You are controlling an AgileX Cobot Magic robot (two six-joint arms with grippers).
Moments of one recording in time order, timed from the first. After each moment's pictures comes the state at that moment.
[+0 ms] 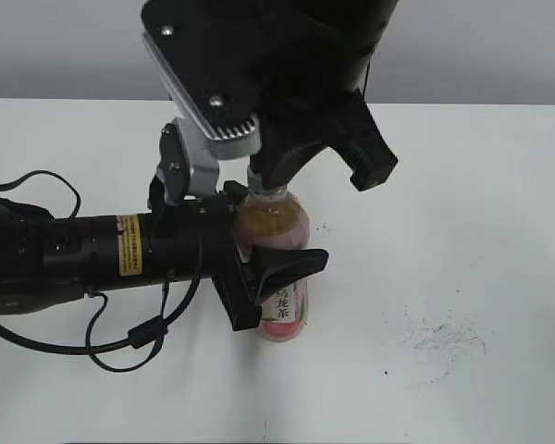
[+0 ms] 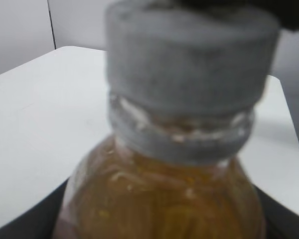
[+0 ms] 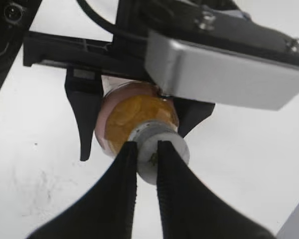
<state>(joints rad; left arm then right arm) -0.51 1.93 -0.69 0.91 -1.08 -0.36 0.81 1.79 -1.67 0.08 1.22 -1.43</state>
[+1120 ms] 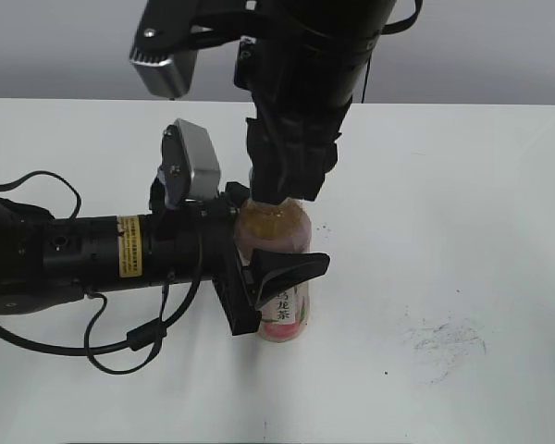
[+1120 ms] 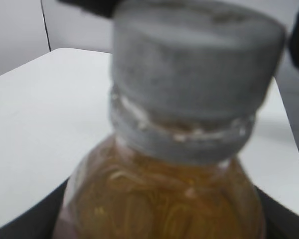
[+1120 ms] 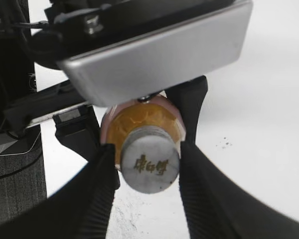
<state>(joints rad) -0.51 1.93 -0.69 0.92 -1.08 -0.35 0.81 1.80 -1.67 0.10 1.22 -0.88</state>
